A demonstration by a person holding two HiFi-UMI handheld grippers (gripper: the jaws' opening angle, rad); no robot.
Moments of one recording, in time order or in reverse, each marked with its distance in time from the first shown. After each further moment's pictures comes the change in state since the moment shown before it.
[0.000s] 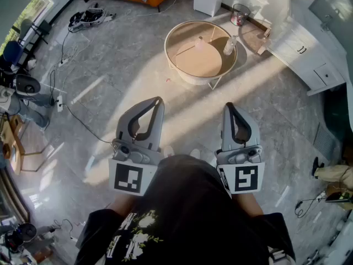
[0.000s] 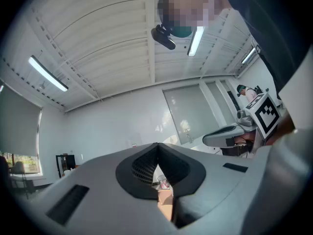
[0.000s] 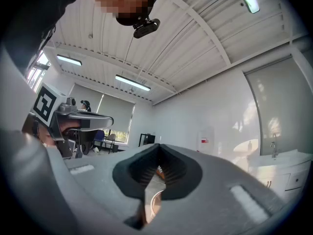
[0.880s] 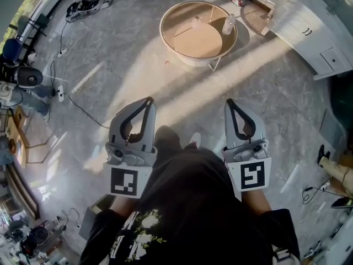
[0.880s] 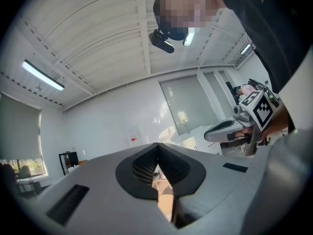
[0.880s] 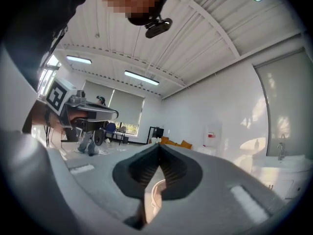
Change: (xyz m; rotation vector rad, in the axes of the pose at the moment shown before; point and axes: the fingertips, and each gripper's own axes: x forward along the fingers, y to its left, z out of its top) left arm 0.021 -0.057 -0.029 0.033 0.100 0.001; right arm -0.033 -0.044 -0.050 -0.035 0.076 0.125
